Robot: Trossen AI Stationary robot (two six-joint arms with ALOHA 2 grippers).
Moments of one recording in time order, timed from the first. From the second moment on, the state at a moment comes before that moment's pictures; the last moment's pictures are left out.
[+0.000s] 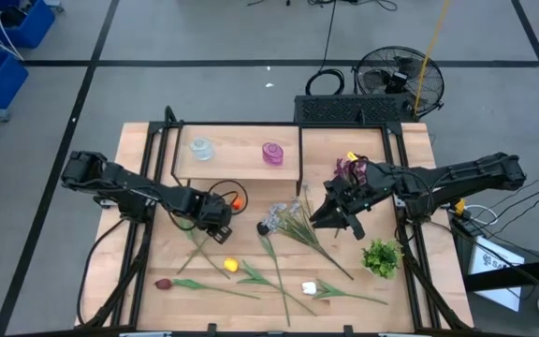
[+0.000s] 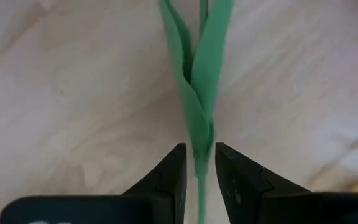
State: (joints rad) left arm -0.16 1.47 0.75 -0.65 0.02 -1.05; right arm 0.13 1.04 0.82 0.04 -0.32 0.56
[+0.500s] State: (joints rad) left arm -0.15 1.47 0.71 -0.52 0.09 -1.03; right arm 0.13 1.04 0.82 0.04 -0.32 0.56
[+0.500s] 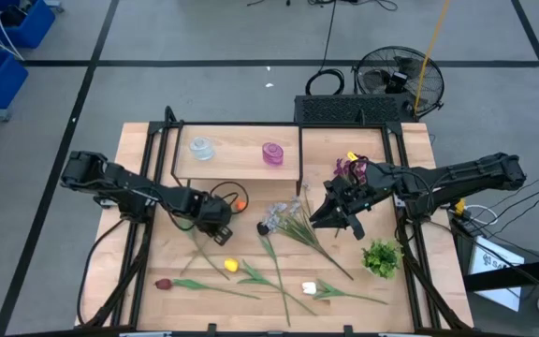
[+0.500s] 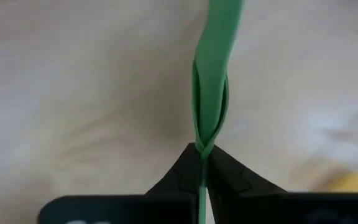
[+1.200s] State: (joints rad) left arm -0.36 1.25 1.50 -0.87 -0.85 -0.76; right arm 0.13 1.05 0.82 0.04 -0.31 0.56
